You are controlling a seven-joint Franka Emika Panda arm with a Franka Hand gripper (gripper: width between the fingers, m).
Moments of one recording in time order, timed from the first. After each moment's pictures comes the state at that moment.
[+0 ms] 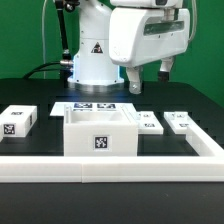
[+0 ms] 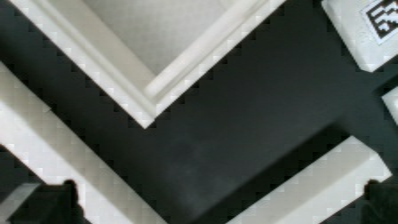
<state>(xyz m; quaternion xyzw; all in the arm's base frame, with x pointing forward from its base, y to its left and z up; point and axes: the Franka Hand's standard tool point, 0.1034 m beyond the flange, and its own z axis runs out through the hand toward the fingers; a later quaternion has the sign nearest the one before) 0.564 0.057 0.114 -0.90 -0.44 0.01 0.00</state>
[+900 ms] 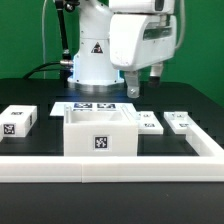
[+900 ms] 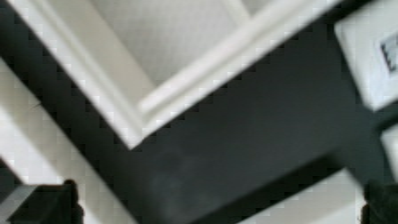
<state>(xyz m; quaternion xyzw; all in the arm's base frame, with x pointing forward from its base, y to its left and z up) 0.538 0.045 0.099 -0.85 -0.52 -0.01 -0.01</state>
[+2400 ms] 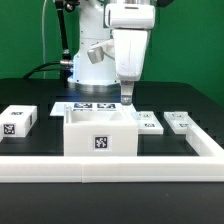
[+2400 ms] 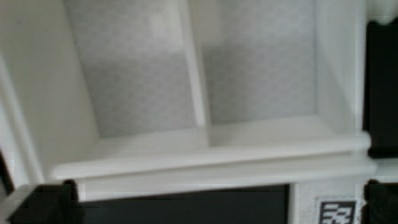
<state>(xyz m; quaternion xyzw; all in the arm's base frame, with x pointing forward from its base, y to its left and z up) 0.503 0.015 0.076 -0.72 -0.69 -0.02 -0.03</state>
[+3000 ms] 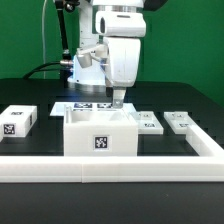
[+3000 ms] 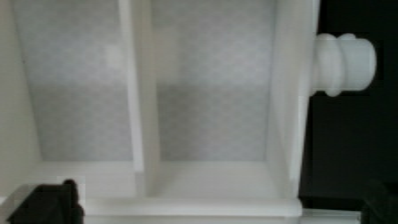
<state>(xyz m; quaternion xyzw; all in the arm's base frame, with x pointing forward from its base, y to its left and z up) 0.484 0.005 0.068 -0.69 -0.73 -0.01 -0.02</state>
